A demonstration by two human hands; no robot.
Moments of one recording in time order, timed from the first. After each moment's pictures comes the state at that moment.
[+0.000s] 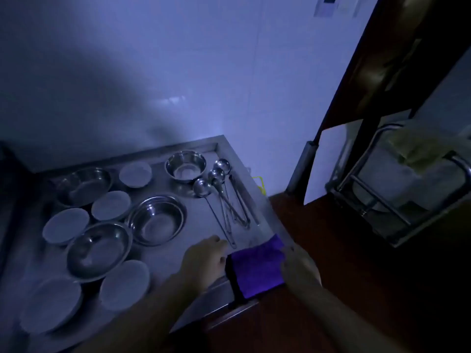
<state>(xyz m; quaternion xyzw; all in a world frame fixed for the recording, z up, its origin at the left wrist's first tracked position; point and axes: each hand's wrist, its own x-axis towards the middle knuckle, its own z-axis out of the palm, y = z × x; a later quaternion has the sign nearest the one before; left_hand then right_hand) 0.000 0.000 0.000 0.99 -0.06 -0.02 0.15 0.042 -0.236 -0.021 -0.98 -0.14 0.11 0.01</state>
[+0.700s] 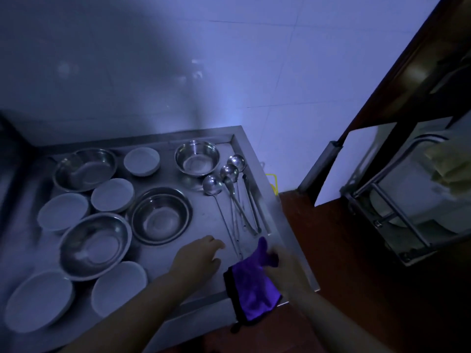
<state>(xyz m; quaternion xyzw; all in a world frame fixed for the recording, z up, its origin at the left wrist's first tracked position) 0.046 0.043 -0.018 0.97 0.00 -0.09 0.23 0.098 -0.177 -0.014 -0.93 -0.04 0.20 0.30</state>
